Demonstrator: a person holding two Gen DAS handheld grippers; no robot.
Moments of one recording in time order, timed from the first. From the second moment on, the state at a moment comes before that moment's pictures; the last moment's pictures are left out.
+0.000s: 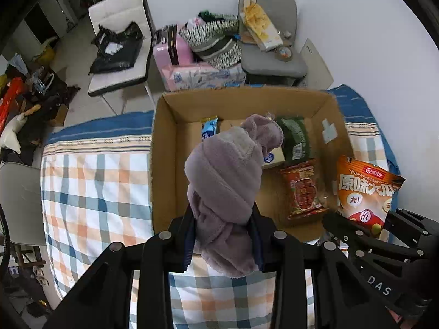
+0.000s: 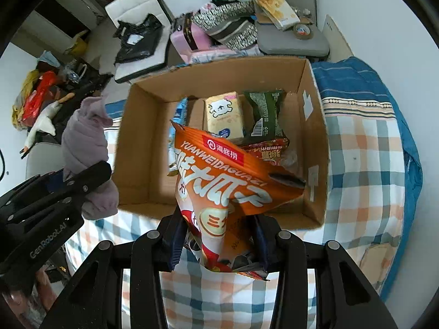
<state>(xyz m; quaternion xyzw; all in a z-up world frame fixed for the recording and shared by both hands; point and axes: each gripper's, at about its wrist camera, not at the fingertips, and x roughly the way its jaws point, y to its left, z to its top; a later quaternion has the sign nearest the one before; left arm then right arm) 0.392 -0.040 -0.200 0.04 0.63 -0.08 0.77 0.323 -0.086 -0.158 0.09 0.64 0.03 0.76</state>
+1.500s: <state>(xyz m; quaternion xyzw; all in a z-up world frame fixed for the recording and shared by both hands) 0.427 -0.066 -0.297 0.01 0.71 -0.07 0.70 0.364 -0.090 -0.280 0.06 0.71 0.00 0.71</state>
